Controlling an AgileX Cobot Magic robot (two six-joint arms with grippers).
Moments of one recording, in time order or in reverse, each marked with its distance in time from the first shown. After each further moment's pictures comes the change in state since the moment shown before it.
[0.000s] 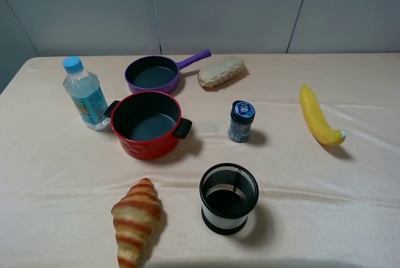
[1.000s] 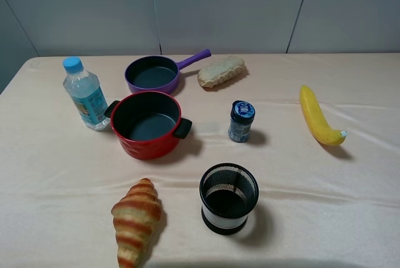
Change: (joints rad) left arm 0.000 0.000 -0.005 0.010 0.000 -0.013; right arm 0.000 0.000 0.000 0.000 0.000 0.000
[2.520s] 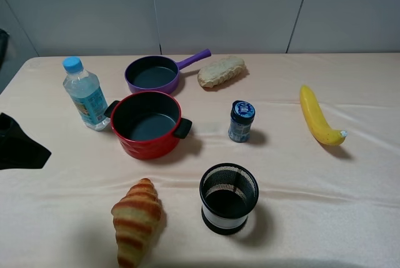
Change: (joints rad) left arm -0.282 0.902 -0.183 -0.112 -0.110 0.025; right arm 0.000 0.000 0.000 0.000 0.000 0.000
